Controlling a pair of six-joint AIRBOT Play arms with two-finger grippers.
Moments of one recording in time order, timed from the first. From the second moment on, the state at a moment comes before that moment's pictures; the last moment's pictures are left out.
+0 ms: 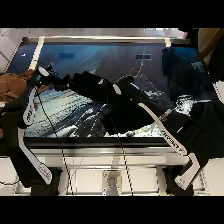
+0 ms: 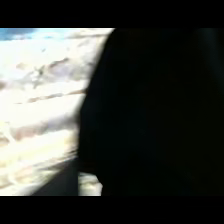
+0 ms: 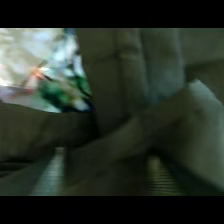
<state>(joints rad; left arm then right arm) 0.09 -2.02 1.74 1.07 -0.97 -1.63 0.65 -1.82 1.68 -1.72 1.26 1.35</state>
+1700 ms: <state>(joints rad) 0.29 -1.55 1.74 1.17 -1.05 -1.45 0.14 -1.51 1.75 -1.71 1.11 1.40</state>
